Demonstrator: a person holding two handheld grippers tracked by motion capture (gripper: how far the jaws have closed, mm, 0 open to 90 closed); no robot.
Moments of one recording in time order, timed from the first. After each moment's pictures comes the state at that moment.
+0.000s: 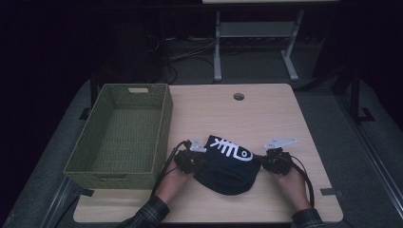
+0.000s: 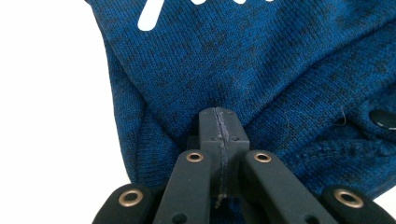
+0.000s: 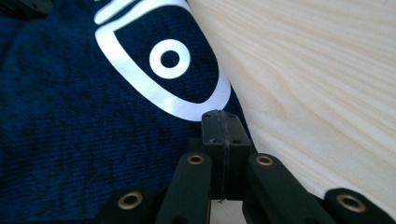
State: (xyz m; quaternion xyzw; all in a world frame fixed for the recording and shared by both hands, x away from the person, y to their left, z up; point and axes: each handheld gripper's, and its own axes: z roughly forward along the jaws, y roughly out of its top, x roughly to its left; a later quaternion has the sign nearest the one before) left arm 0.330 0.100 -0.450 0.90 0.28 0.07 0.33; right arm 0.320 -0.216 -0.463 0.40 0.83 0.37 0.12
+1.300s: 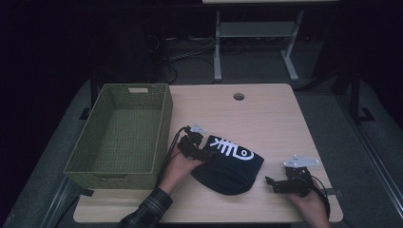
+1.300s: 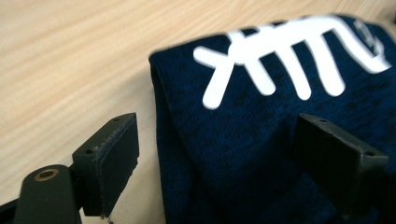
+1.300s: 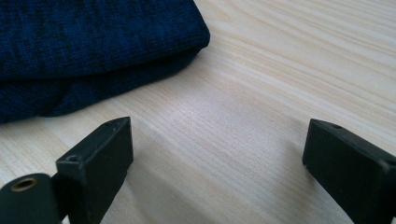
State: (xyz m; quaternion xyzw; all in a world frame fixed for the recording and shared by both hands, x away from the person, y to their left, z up) left arm 0.374 0.090 -0.448 0.87 0.35 0.05 0.35; right arm 0.267 -0.259 -0.482 0.45 0.80 0.35 0.18
